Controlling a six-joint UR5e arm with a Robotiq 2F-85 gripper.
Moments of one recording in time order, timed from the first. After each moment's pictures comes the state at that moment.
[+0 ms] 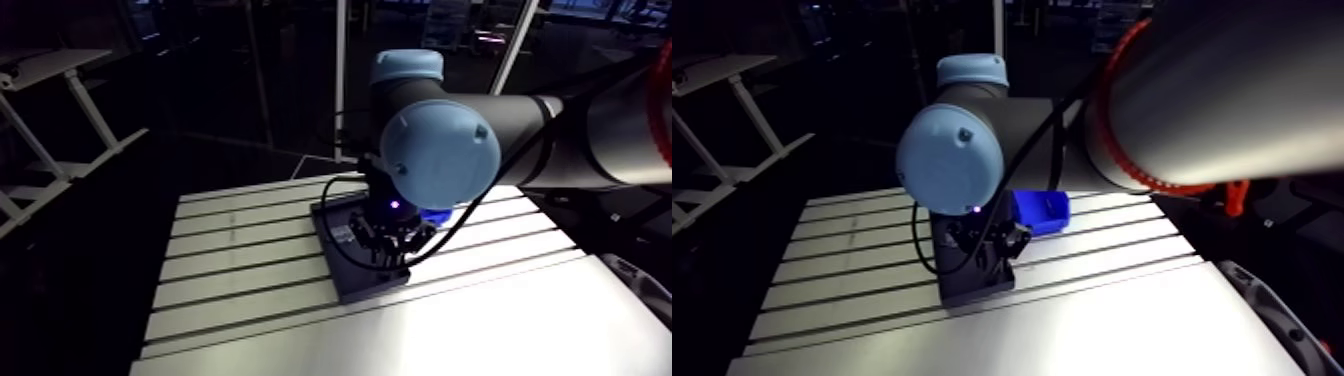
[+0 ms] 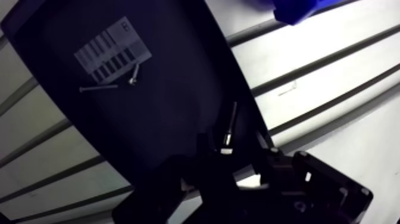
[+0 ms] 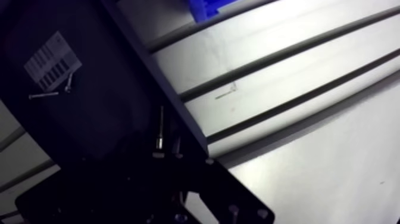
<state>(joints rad) -0.25 -1.30 2.08 -2.19 -1.63 -1.39</state>
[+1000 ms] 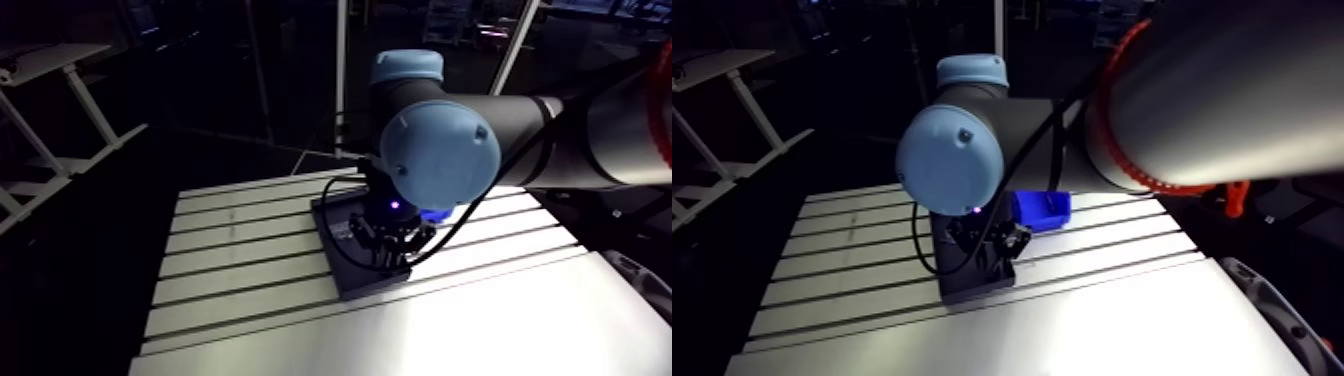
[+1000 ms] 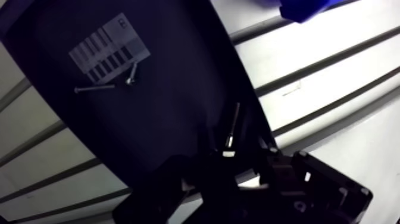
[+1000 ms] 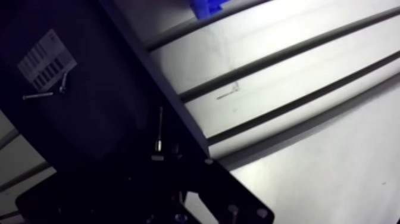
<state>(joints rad) -0.25 -1.28 2.08 -2.19 -1.63 -1.39</state>
